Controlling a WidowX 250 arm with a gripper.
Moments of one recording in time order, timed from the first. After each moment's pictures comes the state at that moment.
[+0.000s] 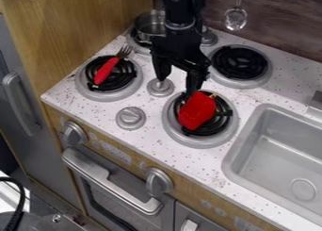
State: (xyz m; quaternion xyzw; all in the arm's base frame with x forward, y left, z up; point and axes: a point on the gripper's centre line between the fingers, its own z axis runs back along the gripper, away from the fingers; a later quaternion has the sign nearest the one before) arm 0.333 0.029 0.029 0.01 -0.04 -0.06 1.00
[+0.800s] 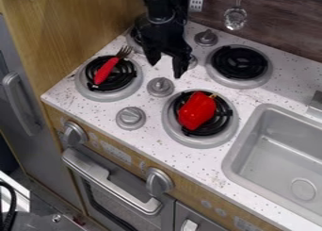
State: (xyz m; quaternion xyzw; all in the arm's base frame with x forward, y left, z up) arm 0.393 0.085 0.004 0.02 -0.12 -0.06 0.99
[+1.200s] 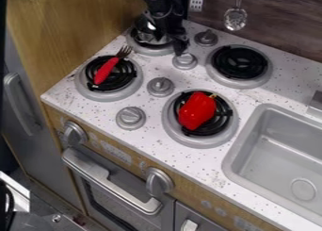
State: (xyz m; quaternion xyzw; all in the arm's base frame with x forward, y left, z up) arm 0.455 0.122 0.006 0.08 -0.26 -0.10 0.96
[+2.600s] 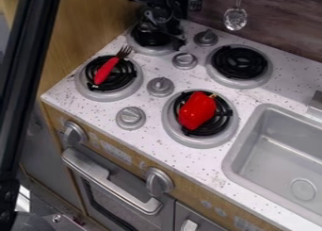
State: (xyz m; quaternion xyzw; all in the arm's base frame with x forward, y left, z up) arm 0.509 0.152 -0.042 0.12 -0.26 -0.07 0.95
